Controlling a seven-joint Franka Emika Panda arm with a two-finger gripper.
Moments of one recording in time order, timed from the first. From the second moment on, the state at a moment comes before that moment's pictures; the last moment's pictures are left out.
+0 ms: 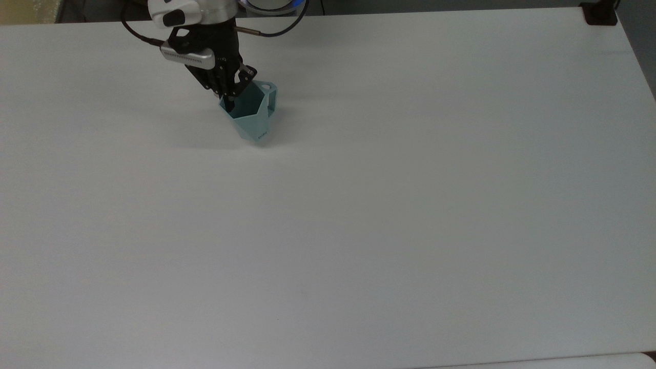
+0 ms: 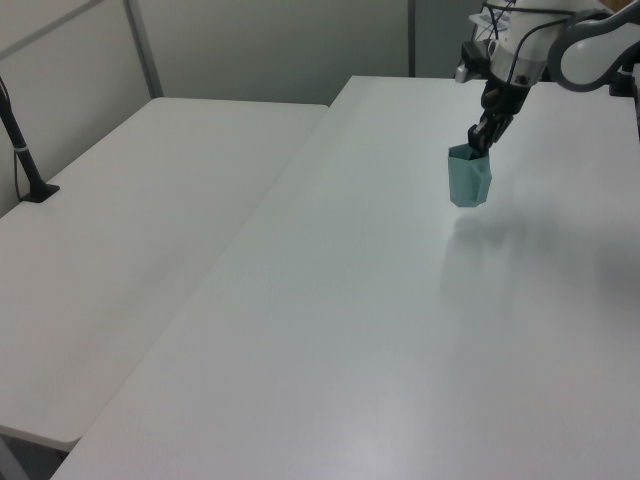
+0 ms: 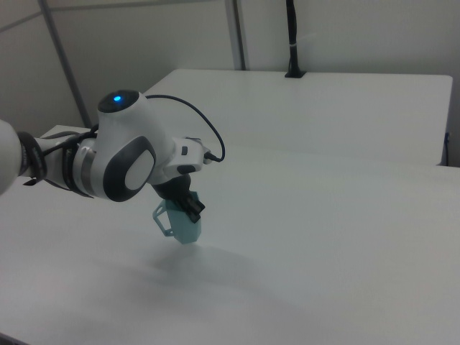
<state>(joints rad) 0.41 -0.16 -0.34 -2.39 -0.08 2.55 0.36</state>
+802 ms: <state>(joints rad) 0.41 -0.08 -0.34 -2.39 -0.08 2.62 0.36</state>
